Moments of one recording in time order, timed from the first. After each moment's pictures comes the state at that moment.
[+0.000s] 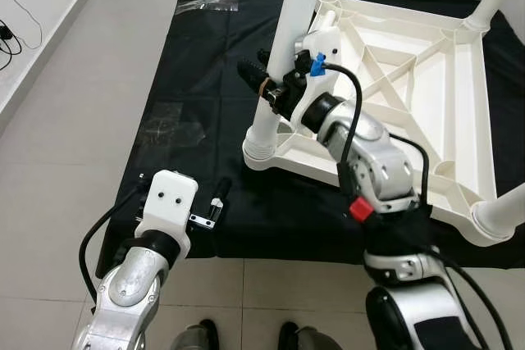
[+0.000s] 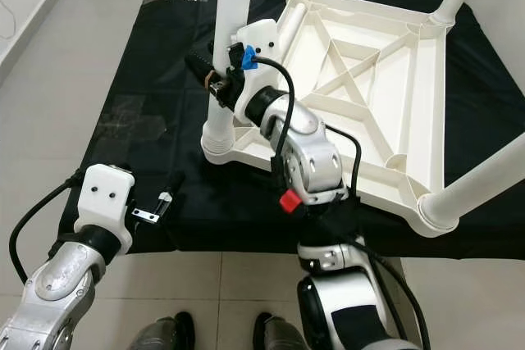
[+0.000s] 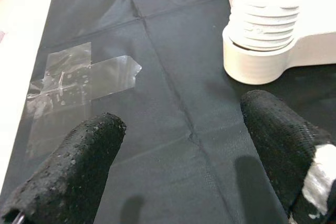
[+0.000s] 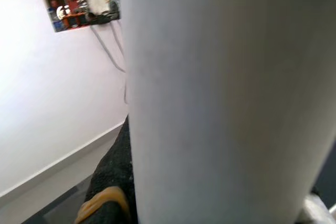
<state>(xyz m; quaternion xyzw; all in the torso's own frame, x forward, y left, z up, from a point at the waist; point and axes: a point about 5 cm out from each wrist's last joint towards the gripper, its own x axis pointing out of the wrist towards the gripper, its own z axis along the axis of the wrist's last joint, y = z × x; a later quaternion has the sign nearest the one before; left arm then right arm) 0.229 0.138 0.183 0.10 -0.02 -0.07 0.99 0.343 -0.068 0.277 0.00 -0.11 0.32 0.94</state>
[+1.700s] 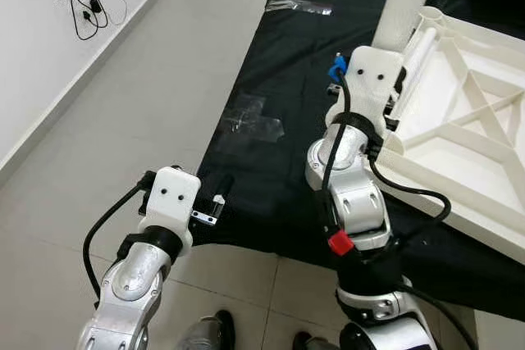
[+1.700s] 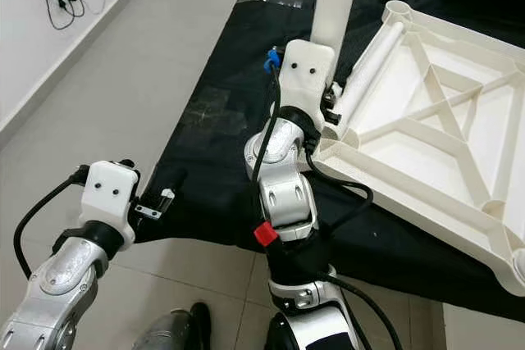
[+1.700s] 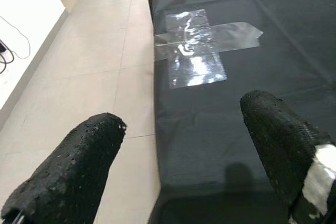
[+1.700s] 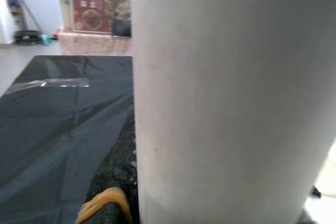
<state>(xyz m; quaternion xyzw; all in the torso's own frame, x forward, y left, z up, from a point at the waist) 0.233 0.136 0.185 0.10 -0.04 -0.08 0.99 0.323 -0.105 0.265 -0.01 -0.11 -0.32 0.94</state>
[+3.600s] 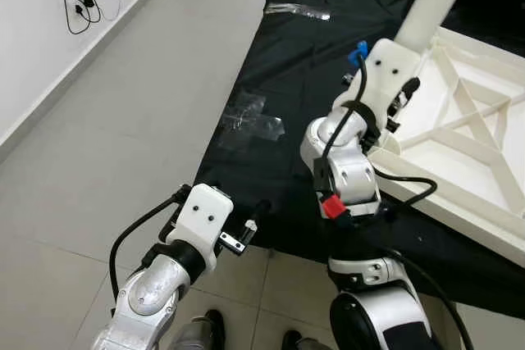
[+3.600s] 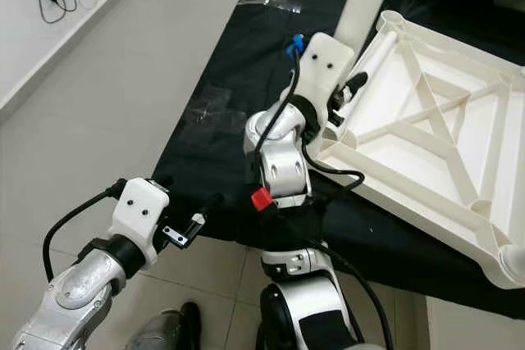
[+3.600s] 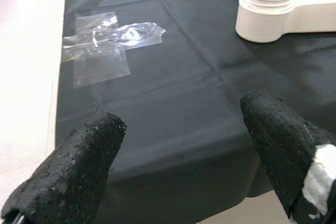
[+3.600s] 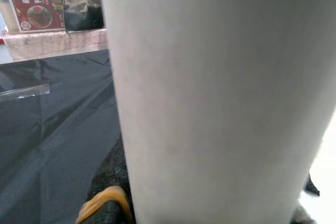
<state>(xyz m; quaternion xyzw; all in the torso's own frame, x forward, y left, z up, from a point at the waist) 0.219 0.105 0.176 0.10 -0.03 -0.21 0.97 0.346 -0.101 0.285 0.08 -0.11 -0.36 0.92</state>
